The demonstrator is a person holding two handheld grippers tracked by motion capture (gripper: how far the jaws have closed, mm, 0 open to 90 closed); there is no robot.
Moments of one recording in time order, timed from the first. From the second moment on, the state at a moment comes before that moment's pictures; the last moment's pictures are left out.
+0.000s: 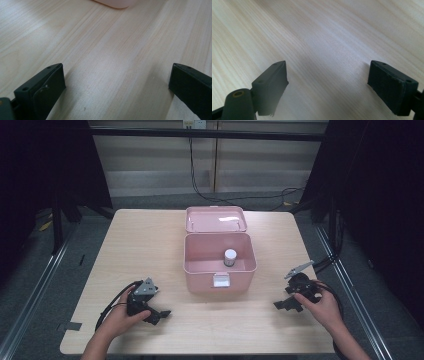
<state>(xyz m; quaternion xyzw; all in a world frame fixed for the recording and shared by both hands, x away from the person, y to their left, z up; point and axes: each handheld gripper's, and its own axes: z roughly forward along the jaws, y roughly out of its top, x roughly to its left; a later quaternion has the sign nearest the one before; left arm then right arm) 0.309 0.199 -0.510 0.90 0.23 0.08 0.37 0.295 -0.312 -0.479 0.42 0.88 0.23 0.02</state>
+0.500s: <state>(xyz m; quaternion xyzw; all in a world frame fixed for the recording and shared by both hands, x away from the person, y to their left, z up) 0.309 0.199 -0.510 0.90 0.23 0.08 0.37 0.279 -0.317 -0.500 0.40 0.86 0.30 0.12</state>
